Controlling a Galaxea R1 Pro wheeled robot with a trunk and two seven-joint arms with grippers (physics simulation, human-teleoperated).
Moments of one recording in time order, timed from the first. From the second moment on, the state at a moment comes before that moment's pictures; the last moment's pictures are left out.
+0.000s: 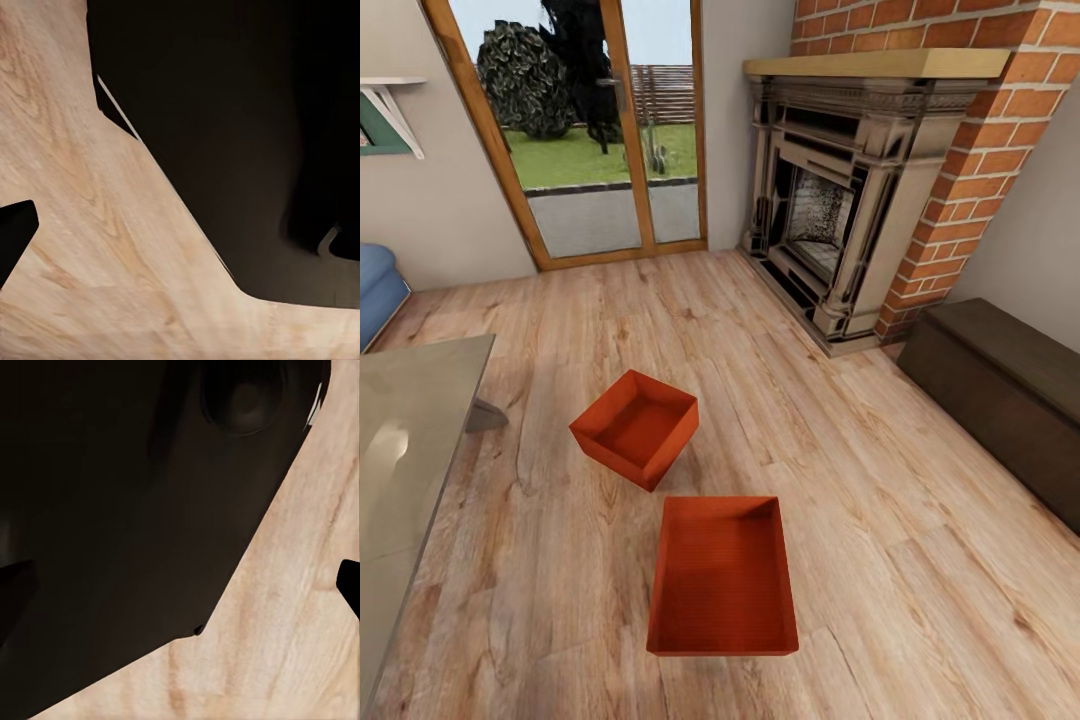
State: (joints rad) left arm 0.00 -0.01 0.00 -0.04 0.09 -0.01 0.01; right arm -0.17 -0.02 0.44 0.03 -0.10 -0.10 0.05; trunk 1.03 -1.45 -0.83
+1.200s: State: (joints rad) left arm -0.63 -0.09 0.00 -0.50 0.08 0.41 0.11; right arm -0.71 0.15 0.31 -0.28 -0.19 0.01 -0.20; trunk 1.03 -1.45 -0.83
